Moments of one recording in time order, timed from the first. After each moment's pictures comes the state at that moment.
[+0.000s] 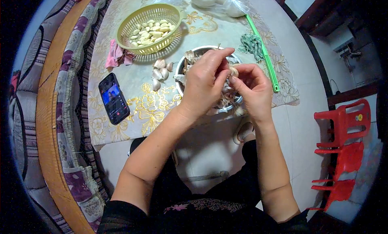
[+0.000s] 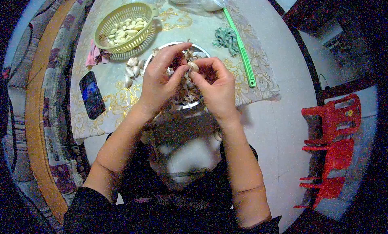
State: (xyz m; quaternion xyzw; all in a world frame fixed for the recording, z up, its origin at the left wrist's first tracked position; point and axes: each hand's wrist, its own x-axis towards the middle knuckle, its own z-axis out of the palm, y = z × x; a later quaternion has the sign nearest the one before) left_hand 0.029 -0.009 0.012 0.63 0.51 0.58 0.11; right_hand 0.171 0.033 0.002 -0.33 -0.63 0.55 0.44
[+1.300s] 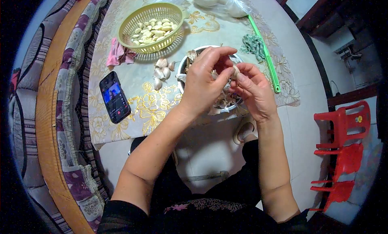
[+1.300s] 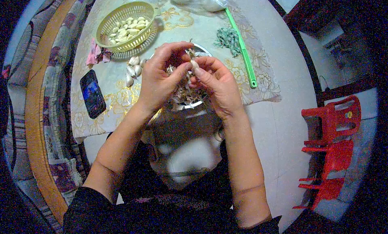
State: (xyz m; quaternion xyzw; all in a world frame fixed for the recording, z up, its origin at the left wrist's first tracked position) left_hand 0.027 -0.011 0.016 0.58 0.49 0.63 0.19; right_hand 0.175 0.036 0.013 -0.28 -0.44 0.77 0.37
